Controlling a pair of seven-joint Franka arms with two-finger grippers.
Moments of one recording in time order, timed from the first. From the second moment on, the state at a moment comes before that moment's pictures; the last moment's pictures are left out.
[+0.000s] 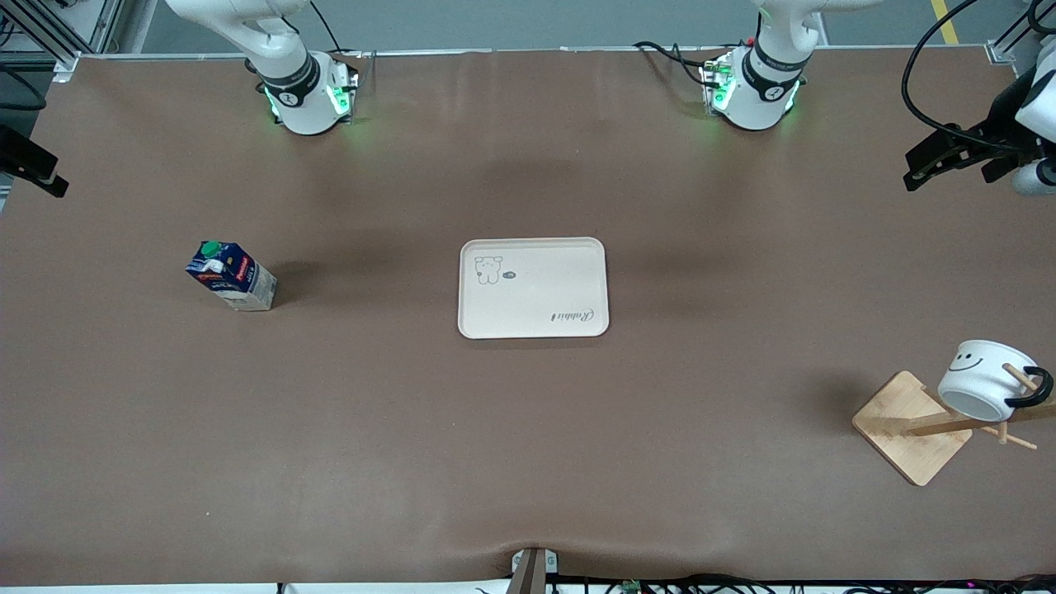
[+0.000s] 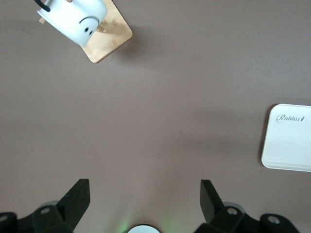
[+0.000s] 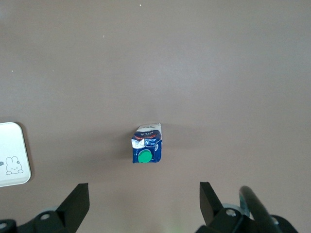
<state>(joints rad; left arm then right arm) 0.01 -0.08 -0.07 -1.58 0.03 1.47 -0.15 0.08 -0.06 -0.18 -1.50 -0.04 1.46 0.01</state>
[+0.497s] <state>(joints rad) 0.01 -0.08 -0.07 -1.56 0.03 1.47 -0.15 0.06 -0.06 -0.18 -1.50 -0.03 1.46 0.01</state>
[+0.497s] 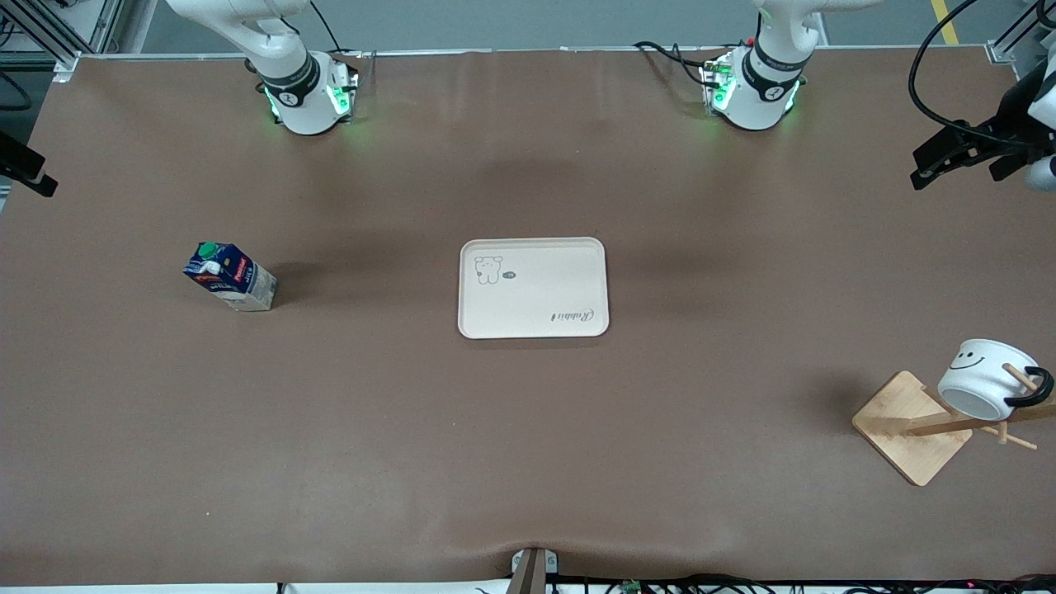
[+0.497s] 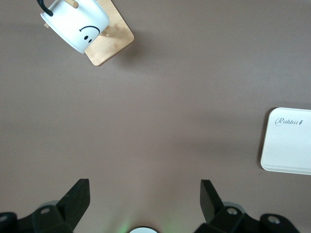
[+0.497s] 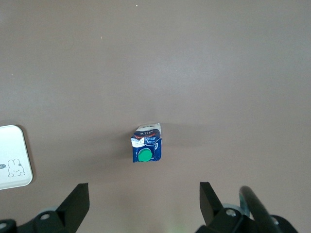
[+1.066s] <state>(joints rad) 0.01 -0.08 -0.07 -1.56 0.03 1.45 -0.15 0.06 -0.06 -0.18 -1.50 0.01 1.46 0.01</state>
